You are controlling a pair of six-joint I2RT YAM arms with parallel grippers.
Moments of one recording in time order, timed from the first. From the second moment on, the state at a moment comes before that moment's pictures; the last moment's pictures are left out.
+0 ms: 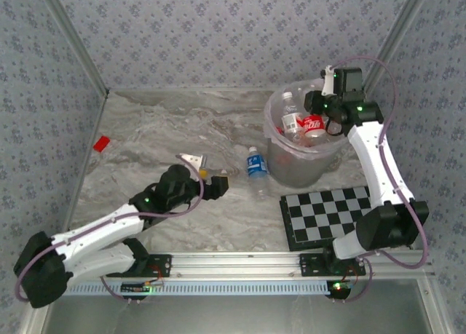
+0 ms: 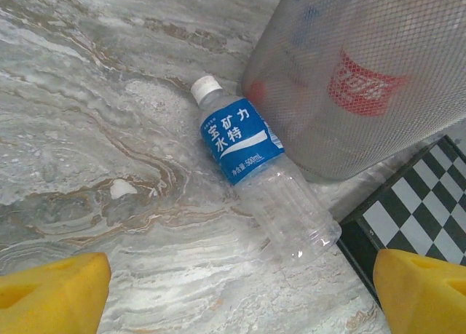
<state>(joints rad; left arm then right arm) -0.85 1.01 0.56 0.00 -0.04 -0.57 0.12 1.48 1.54 -0.74 -0.12 0.19</state>
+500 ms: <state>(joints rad) -0.87 1.43 0.79 0.02 -0.01 -0.67 0.21 1.43 1.39 -0.50 -0.10 0.27</state>
